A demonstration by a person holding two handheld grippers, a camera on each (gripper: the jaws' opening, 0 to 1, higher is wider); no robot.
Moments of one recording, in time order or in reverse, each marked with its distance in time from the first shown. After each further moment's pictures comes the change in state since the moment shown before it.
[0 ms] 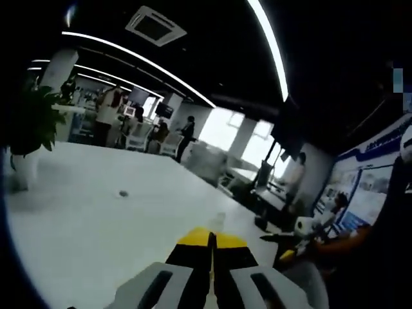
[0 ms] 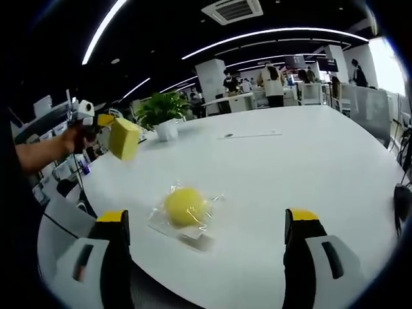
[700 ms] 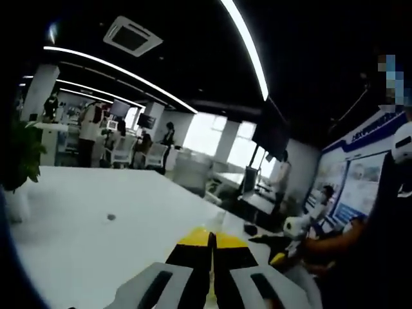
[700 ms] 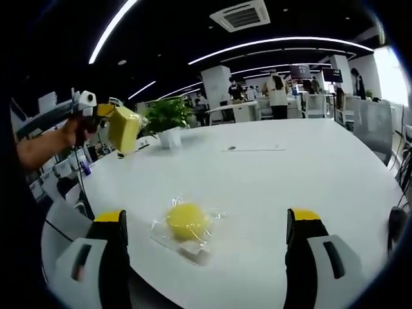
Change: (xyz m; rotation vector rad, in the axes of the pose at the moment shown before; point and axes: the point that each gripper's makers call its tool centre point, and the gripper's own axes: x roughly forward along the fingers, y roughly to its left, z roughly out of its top) left arm 0.009 -0.030 0.034 0.079 -0.028 -0.082; right arm -0.001 0.005 0.036 -0.057 -0.041 0.019
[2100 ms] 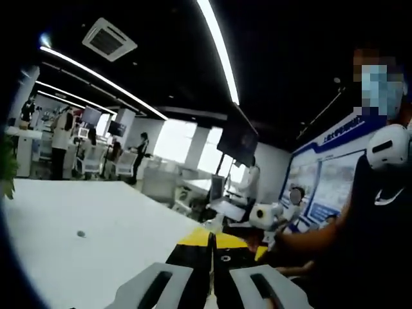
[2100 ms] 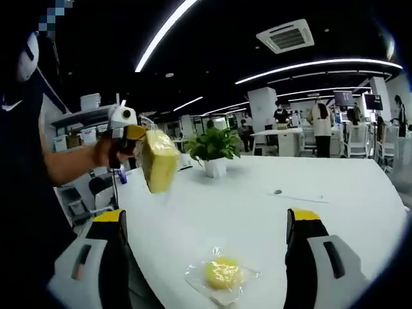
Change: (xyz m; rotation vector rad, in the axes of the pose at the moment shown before) left arm 0.008 -0.061 0.025 0.037 -0.029 -0.208; right arm 0.025 0.087 0.107 -0.155 -0.117 0.322
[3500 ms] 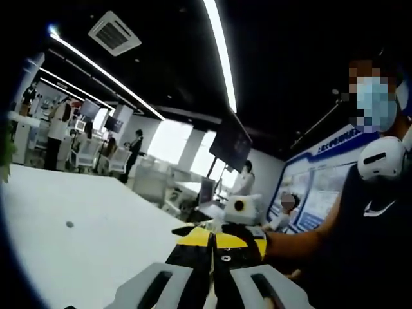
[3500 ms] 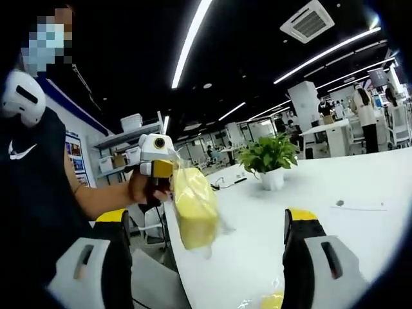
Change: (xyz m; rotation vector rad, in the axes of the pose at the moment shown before) left arm -0.005 -0.027 -0.001 -0.075 -0.044 -0.051; right arm 0.050 0.074 0.047 0.129 -0.078 0.360
